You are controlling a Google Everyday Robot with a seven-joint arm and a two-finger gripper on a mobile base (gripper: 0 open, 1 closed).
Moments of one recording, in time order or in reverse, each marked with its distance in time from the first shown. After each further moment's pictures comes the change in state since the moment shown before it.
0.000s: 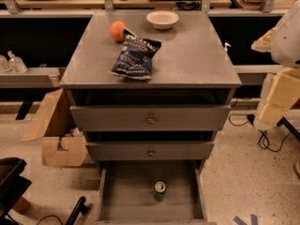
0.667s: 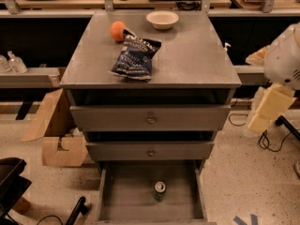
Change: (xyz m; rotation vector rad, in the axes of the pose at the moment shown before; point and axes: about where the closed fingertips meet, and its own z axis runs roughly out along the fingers) arm 0.005 -0.002 0.035 -0.008 -0.089 0.036
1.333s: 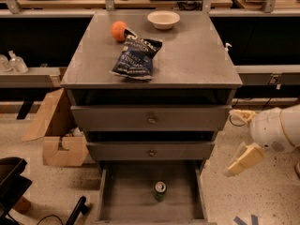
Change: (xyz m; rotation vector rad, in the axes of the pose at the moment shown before) arm 0.050 0.039 0.149 -0.096 -0.386 0.117
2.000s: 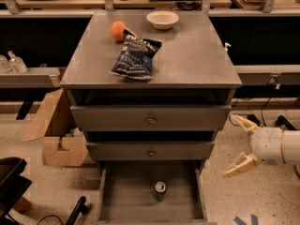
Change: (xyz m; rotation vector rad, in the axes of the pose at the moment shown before) arm 0.047 -0.032 0.045 0.125 -0.259 -0.084
